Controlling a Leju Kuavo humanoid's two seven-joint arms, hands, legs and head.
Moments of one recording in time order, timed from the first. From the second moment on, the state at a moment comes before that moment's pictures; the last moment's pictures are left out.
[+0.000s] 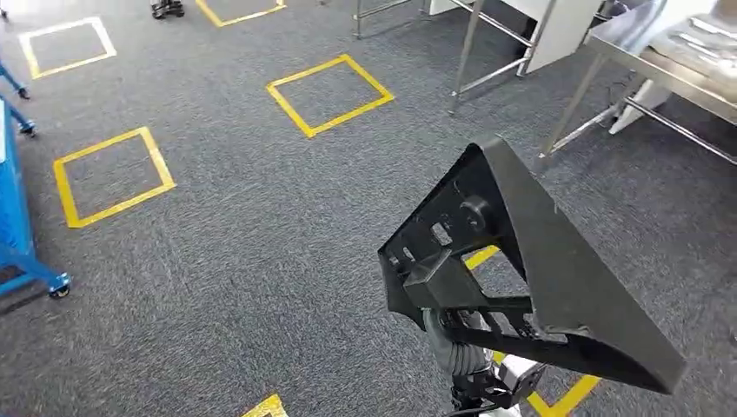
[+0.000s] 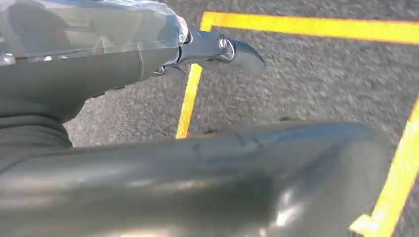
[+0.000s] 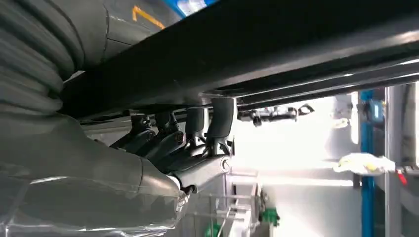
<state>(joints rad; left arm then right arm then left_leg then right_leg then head) -0.03 -0.07 -0.41 -0.15 1.11 0.48 -0.34 0.15 0.14 0.18 -1.64 -0.08 0.04 -0.69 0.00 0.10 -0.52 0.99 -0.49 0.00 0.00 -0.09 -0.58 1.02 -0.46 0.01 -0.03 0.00</state>
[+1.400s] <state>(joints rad) -0.03 -0.02 -0.57 -0.15 0.96 0.27 -0.34 0.38 0.15 -0.10 -1.93 0.04 -0.10 -0.69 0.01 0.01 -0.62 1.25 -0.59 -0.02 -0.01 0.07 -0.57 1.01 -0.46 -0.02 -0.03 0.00</state>
